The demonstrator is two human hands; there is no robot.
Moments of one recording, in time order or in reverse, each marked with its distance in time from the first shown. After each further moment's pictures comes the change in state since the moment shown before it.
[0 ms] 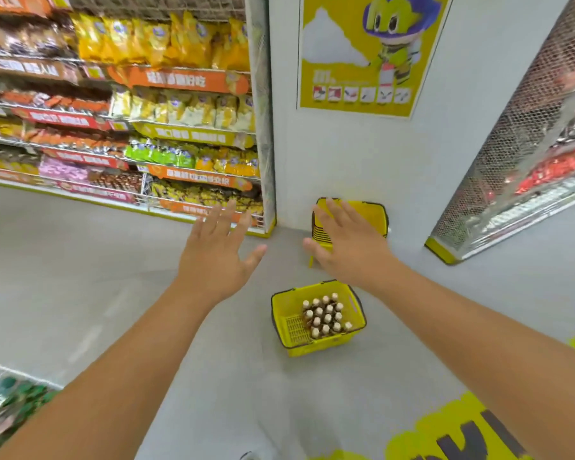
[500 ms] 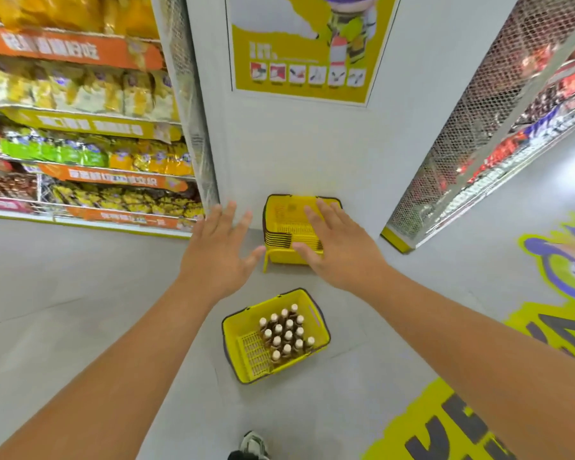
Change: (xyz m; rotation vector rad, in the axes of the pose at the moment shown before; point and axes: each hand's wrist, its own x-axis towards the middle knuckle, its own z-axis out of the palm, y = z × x) left_hand 0.232 0.059 0.132 -0.099 -0.112 0.161; right_hand 0.147 0.137 0.056 0.012 -0.065 0.164
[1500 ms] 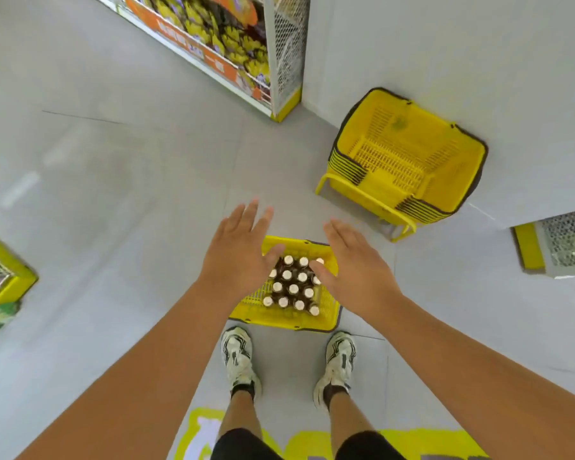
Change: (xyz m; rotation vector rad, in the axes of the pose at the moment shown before) left_hand 0.137 0.044 0.332 -0.204 -0.334 -0.578; right_hand 0.213 0.174 0.326 0.208 -0.521 -0.386
